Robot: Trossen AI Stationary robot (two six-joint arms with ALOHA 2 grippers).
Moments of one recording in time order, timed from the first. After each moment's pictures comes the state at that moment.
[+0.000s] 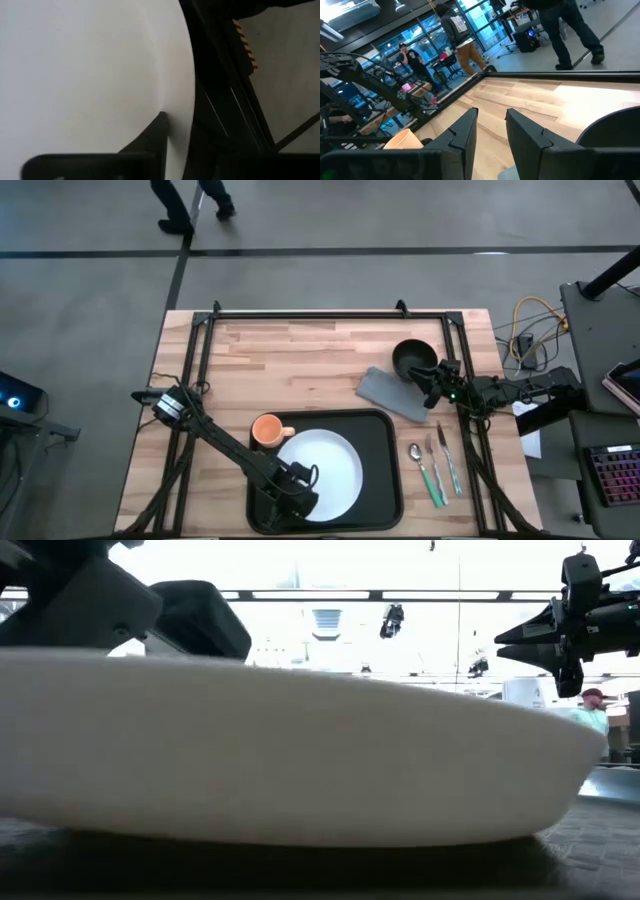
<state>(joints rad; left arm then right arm) -0.60 2.01 1.46 -0.61 0.23 -0.20 0.22 0.08 0.01 0.06 0.71 0.57</state>
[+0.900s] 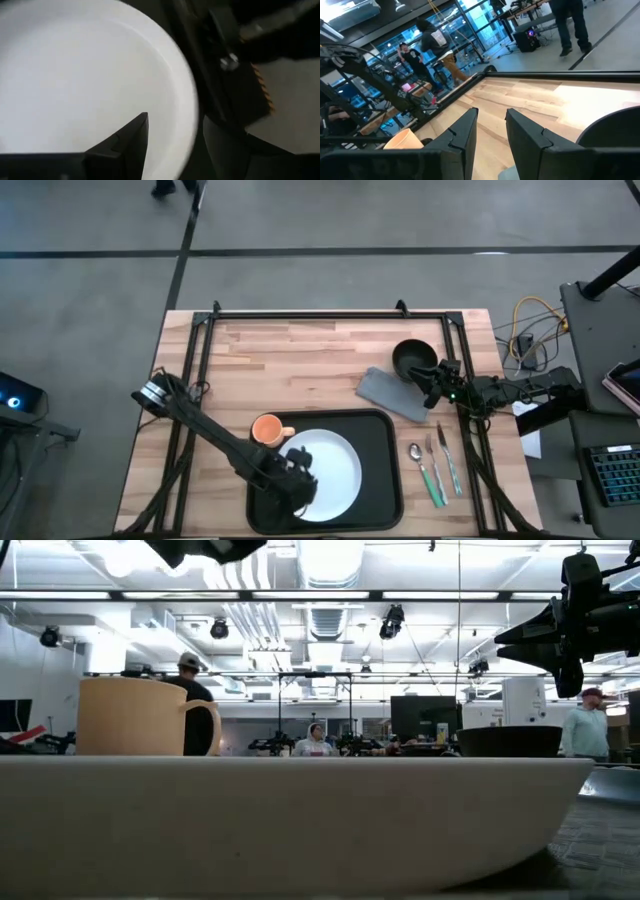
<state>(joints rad) -0.58 1.85 1.52 -0.68 0.02 -0.29 0.22 0.08 0.01 0.06 0.71 0.57</state>
